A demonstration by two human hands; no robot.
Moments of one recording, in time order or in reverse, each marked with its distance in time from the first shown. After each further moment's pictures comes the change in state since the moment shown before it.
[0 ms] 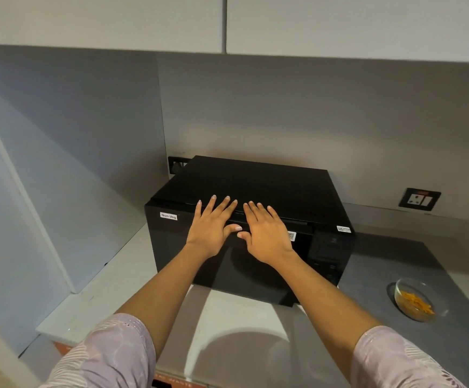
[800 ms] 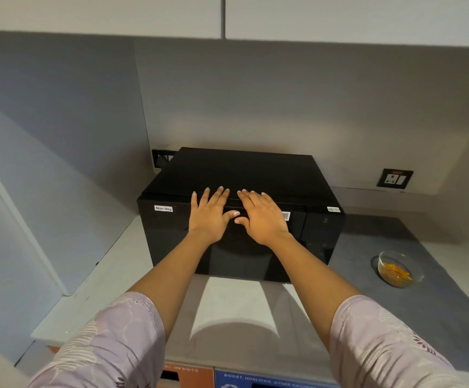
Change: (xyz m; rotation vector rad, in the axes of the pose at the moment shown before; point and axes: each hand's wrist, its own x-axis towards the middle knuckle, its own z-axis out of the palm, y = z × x) left_hand 0.005 0.006 0.000 -0.068 -0.011 -0.055; right_hand 0.000 -0.003 -0.009 0.053 -0.002 0.054
